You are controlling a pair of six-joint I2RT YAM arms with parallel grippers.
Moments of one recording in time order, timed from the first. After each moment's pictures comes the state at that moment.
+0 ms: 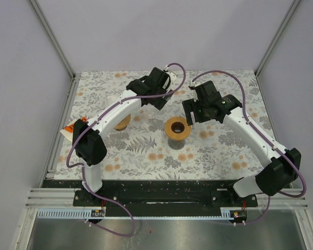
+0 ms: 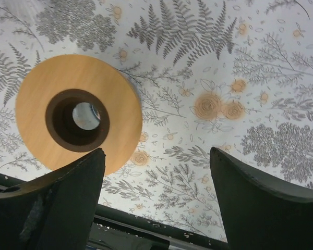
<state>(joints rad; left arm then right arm) -0.68 1.89 1.89 -0.86 -0.28 0.14 0.53 1.45 1.41 -0.88 0.07 0.18</state>
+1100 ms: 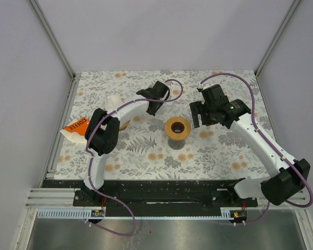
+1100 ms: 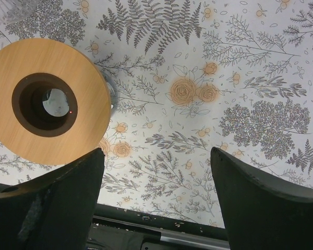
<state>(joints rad) -0.62 2.12 1.72 -0.67 -0.36 0.15 0.50 1.33 1.34 -0.93 0.17 0.21</state>
